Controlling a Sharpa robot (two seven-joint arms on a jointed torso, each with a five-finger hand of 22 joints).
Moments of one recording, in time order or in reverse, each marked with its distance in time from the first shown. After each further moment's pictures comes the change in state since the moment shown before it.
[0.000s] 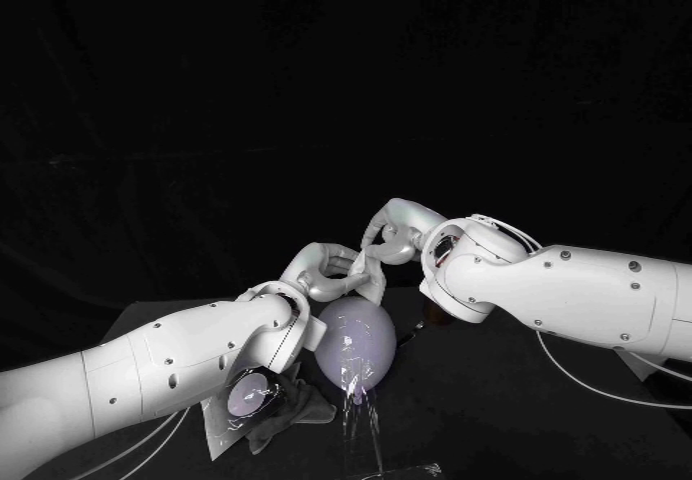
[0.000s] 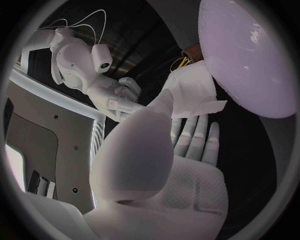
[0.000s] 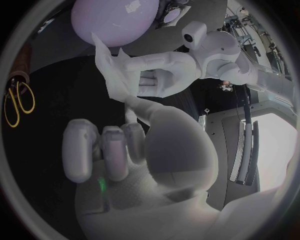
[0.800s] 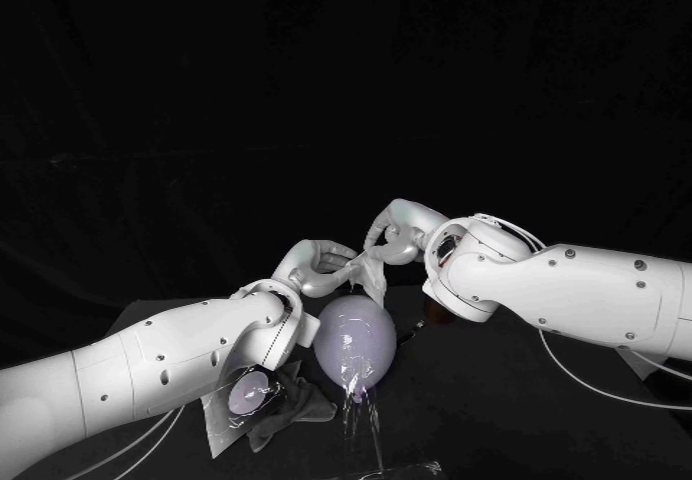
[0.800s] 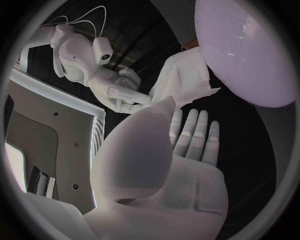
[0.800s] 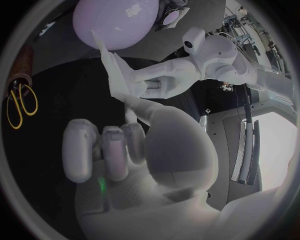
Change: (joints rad) left arm 0.000 -0.023 0.000 0.001 0.041 -0.012 0.032; left_hand -0.029 0.027 0.155 -0.020 0.000 -0.004 -0.004 0.045 -0.014 0.015 -0.007 0.021 0.000 0.018 -0.011 0.020 -0.001 0.000 0.025 0.000 0.016 0.004; right arm 0.000 -0.010 -0.001 0.007 0.014 0.018 -0.003; right_hand 0.000 0.000 0.003 0.003 0.001 -0.002 0.002 0.001 0.000 0.000 0.000 0.000 0.000 0.000 0.000 0.001 0.000 0.000 0.002 -0.002 -0.001 -0.001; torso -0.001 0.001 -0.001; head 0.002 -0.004
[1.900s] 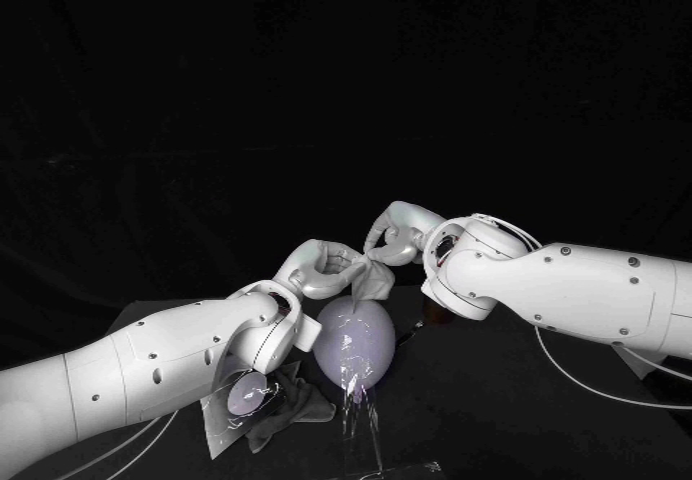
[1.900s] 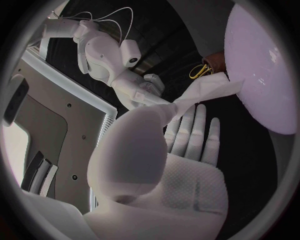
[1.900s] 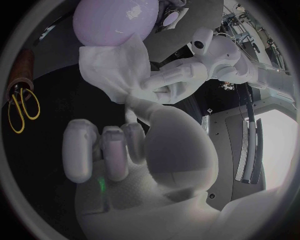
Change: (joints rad) left arm 0.000 -0.017 0.000 0.016 0.079 0.158 0.159; left_hand -0.106 0.026 0.275 -0.072 0.000 0.206 0.034 0.075 -0.003 0.197 -0.066 -0.031 -0.002 0.138 -0.052 0.021 0.009 0.000 0.066 -0.002 0.026 0.004; right arm -0.001 0.008 -0.001 -0.021 0.030 0.019 0.000; right_hand 0.000 0.000 0.004 -0.004 -0.001 0.002 -0.001 0.000 0.000 -0.002 0.002 -0.004 0.000 0.000 0.000 0.000 0.000 0.000 -0.002 -0.001 0.004 0.000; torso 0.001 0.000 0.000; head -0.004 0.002
